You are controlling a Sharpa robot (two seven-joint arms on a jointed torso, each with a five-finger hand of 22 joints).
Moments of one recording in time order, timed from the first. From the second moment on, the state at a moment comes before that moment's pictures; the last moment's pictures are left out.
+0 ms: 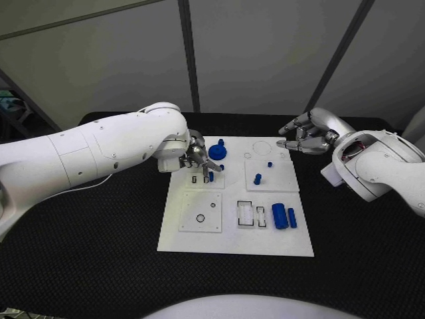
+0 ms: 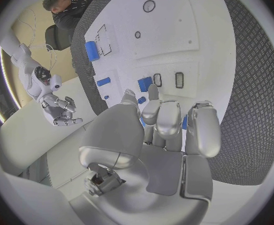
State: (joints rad) left arm 1.34 -0.54 -0.06 1.22 -0.89 0.30 -0.66; left_hand 1.22 0.05 -0.20 0.28 0.14 0.96 0.05 0.54 0.58 1.34 -0.03 1.18 1.09 1.47 -0.08 1.23 1.09 0.06 1.44 0.02 1.39 1.22; right arm 1.17 -0.91 0.08 1.62 -1.17 -0.44 -0.25; right_hand 1.46 -0.16 0.11 0.28 0.30 0.99 0.14 0.14 0.08 1.21 0.06 1.11 1.00 1.47 -0.01 1.42 1.30 0.09 1.31 0.09 1.30 1.11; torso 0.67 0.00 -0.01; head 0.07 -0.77
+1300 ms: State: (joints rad) left arm 1.33 -0.53 -0.07 1.21 -0.89 0.33 -0.66; left_hand 1.28 0.07 -0.16 0.24 0.14 0.95 0.04 0.55 0.60 1.34 -0.03 1.18 1.10 1.47 -0.08 1.23 1.09 0.06 1.45 0.02 1.38 1.22; right arm 1.17 -0.90 0.08 1.62 -1.17 -0.43 -0.25; right_hand 1.46 -0.16 0.11 0.28 0.30 0.99 0.14 0.14 0.07 1.21 0.06 1.11 0.99 1.47 -0.01 1.41 1.29 0.09 1.30 0.09 1.29 1.09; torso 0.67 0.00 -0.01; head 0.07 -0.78
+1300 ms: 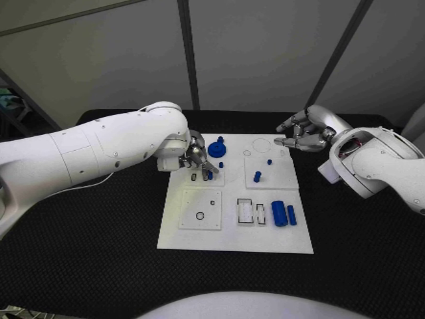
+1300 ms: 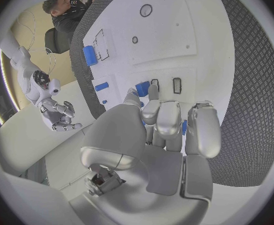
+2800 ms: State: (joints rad) left arm 1.33 -0.62 -0.08 1.32 -0.84 0.20 -0.63; left_hand 1.20 -0.15 0.60 0.21 0.15 0.92 0.04 0.59 0.70 1.33 -0.04 1.12 1.02 1.47 -0.09 1.23 1.10 0.06 1.46 0.01 1.36 1.23; right arm 1.17 -0.89 0.08 1.61 -1.18 -0.43 -0.25; right_hand 1.46 -0.16 0.11 0.28 0.31 0.99 0.14 0.14 0.07 1.21 0.06 1.11 0.99 1.47 -0.01 1.40 1.29 0.09 1.30 0.09 1.29 1.09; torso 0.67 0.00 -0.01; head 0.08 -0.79
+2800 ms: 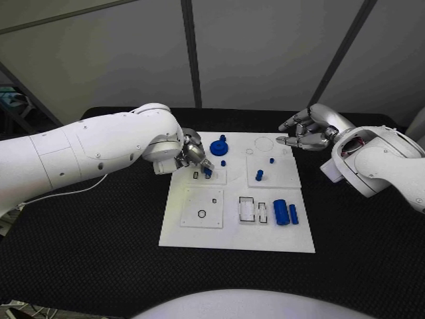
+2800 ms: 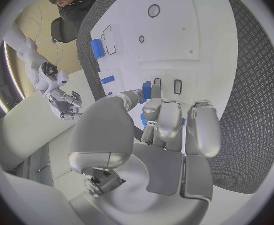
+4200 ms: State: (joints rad) left arm 1.30 -0.61 -0.07 1.32 -0.95 0.19 -0.65; left_hand 1.14 -0.17 0.67 0.18 0.15 0.92 0.04 0.63 0.72 1.33 -0.04 1.08 0.95 1.47 -0.09 1.23 1.10 0.06 1.46 0.01 1.36 1.23; right arm 1.17 -0.88 0.08 1.60 -1.23 -0.42 -0.25; right_hand 1.46 -0.15 0.11 0.28 0.31 0.99 0.14 0.14 0.07 1.21 0.06 1.11 0.99 1.47 -0.01 1.40 1.28 0.09 1.30 0.09 1.28 1.09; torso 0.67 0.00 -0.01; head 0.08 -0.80
